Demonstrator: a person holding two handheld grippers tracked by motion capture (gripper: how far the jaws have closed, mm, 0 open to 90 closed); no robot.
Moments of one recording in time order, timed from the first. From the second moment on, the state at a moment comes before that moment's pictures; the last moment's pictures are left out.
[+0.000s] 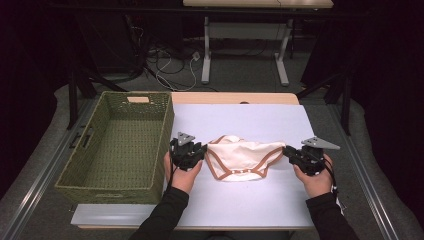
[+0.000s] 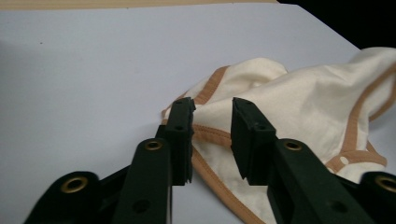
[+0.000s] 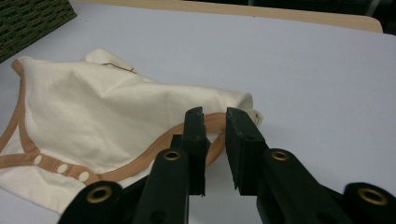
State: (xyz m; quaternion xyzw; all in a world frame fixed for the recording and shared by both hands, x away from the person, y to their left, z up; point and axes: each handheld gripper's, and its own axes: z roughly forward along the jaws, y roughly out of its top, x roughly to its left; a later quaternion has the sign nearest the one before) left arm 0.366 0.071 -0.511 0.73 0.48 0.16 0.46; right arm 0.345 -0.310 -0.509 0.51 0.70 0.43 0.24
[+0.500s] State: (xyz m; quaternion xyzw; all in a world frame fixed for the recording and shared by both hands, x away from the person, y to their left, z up) left arm 0.349 0.067 -0.514 0.75 0.44 0.16 0.47; right arm 0.328 -0.298 -0.505 0.47 0.71 0.45 0.25
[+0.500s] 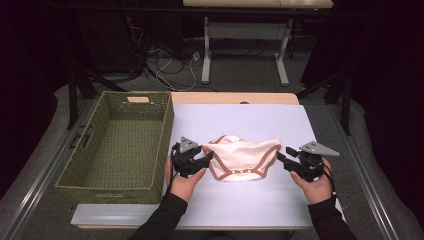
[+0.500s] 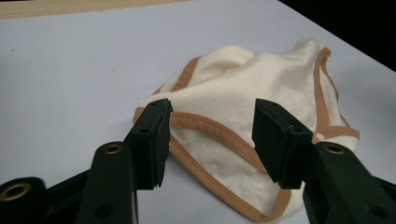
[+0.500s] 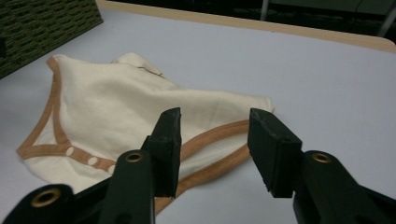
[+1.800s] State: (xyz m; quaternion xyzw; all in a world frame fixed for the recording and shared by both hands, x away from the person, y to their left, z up) left arm 0.333 0.032 -0.564 0.80 0.38 0.09 0.45; right arm 0.321 -0.249 -0.550 0.42 0.77 0.43 0.21
